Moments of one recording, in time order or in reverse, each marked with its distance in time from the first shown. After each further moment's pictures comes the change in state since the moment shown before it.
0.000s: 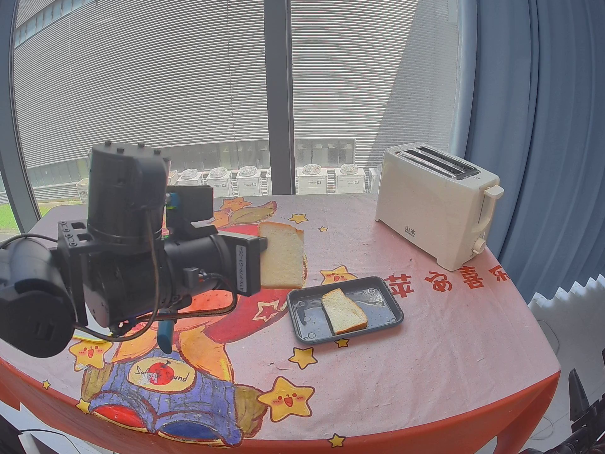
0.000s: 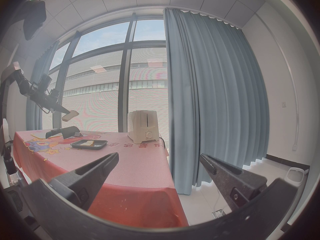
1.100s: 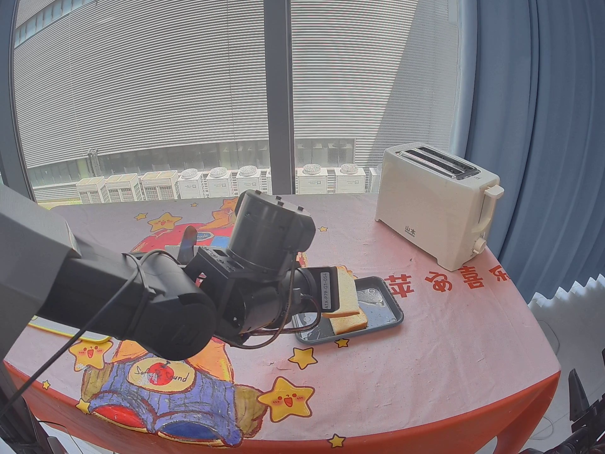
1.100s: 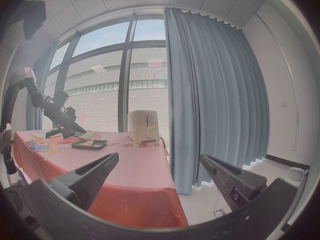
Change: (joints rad) left arm -0.081 0.356 -0.187 0.015 0.030 -0.266; right arm 0.001 0.000 0.000 0.000 0.000 0.000
